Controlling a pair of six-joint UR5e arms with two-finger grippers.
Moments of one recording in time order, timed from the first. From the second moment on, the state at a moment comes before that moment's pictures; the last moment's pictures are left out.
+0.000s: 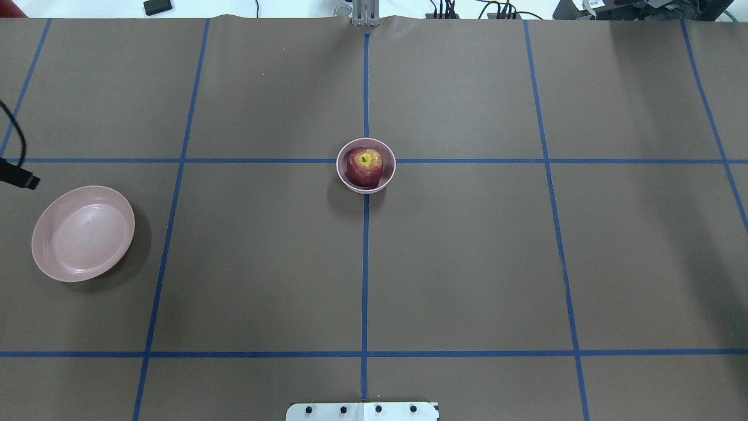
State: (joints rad) left arm -1.18 -1.52 -1.93 -1.76 -2.21 -0.24; right arm 1.45 -1.65 1.76 -1.39 2.38 0.21
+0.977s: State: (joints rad) left arm -1.44 -1.42 -1.83 -1.62 -2.42 -0.01; right arm 1.51 -1.64 1.77 -1.49 2.38 0.07
